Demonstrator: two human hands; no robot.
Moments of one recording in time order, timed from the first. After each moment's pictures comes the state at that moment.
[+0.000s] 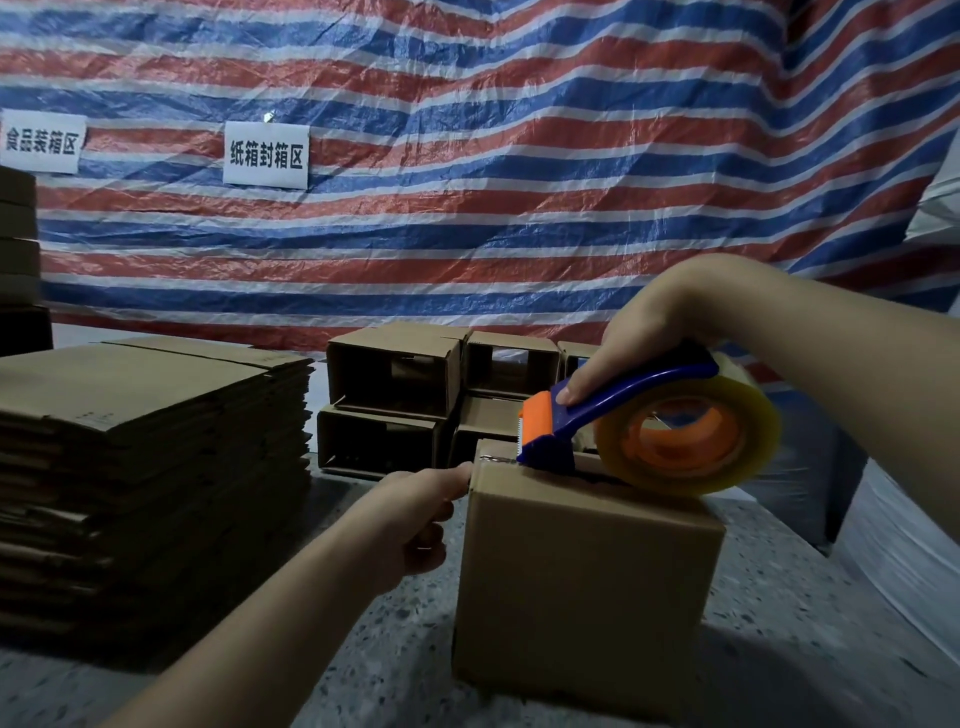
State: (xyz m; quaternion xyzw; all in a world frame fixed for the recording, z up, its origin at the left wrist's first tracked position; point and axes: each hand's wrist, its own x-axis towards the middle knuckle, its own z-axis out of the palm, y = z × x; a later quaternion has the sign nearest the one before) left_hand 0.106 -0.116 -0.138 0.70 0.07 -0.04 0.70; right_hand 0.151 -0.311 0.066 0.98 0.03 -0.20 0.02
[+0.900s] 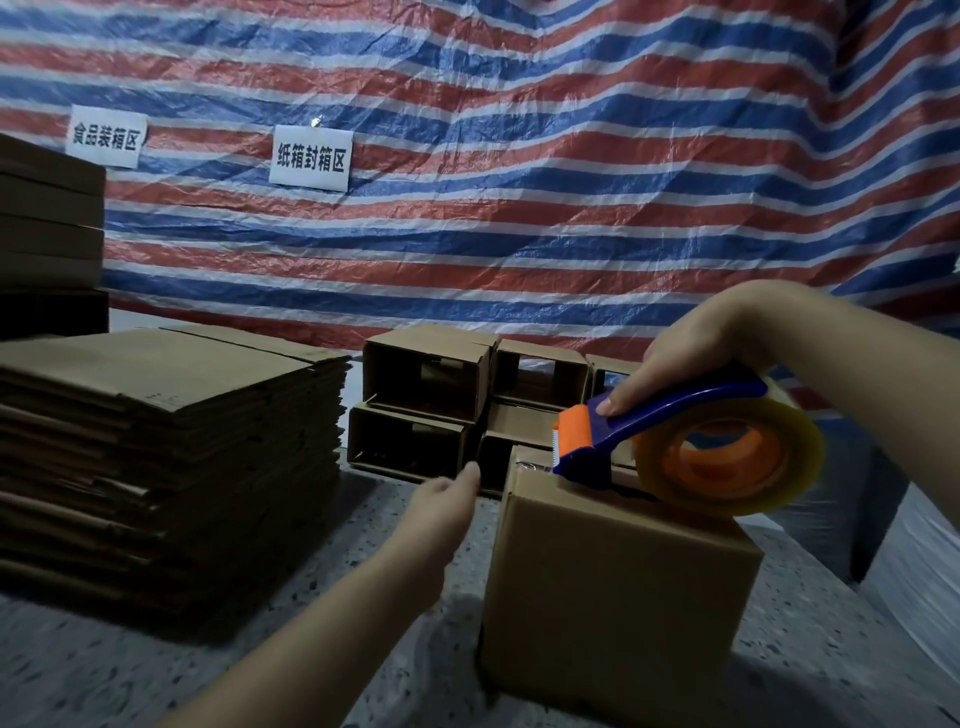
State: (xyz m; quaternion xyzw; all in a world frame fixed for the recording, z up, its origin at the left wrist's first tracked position) left_hand 0.090 -0.129 -0.143 0.69 0.11 0.05 0.71; right_hand 0.148 -0.313 0.067 0.98 0.04 -0.22 0.01
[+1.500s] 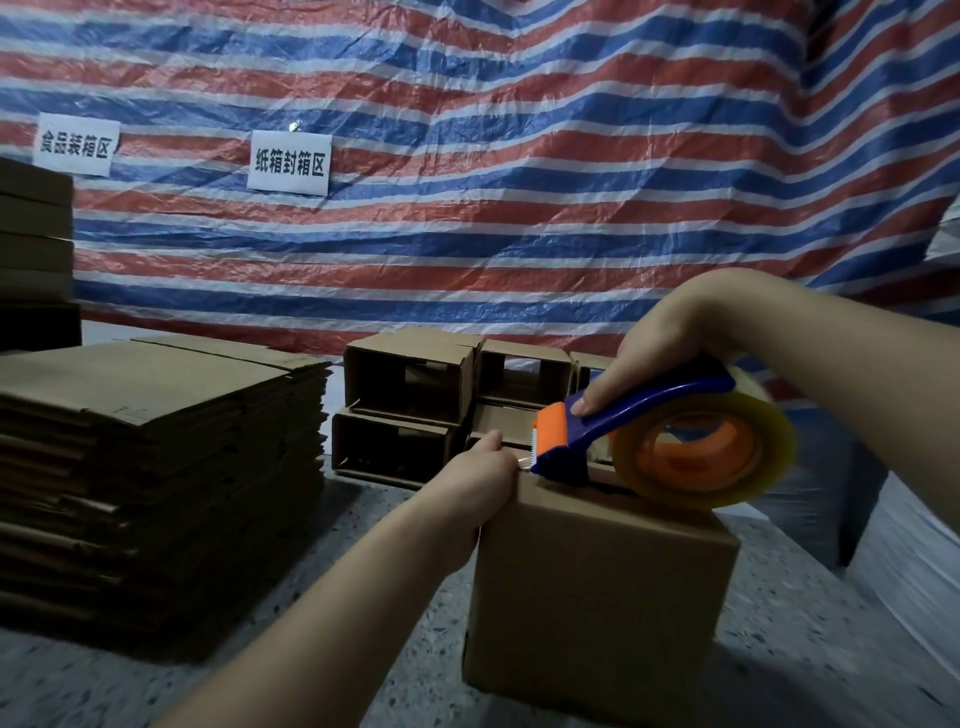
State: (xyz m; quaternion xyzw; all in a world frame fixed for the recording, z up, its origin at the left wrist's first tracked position) left_hand 0.102 -0.155 -0.105 0.73 0.02 -0.02 0.68; right_hand 0.148 -0.310 0.068 0.98 0.03 -0.21 0.02
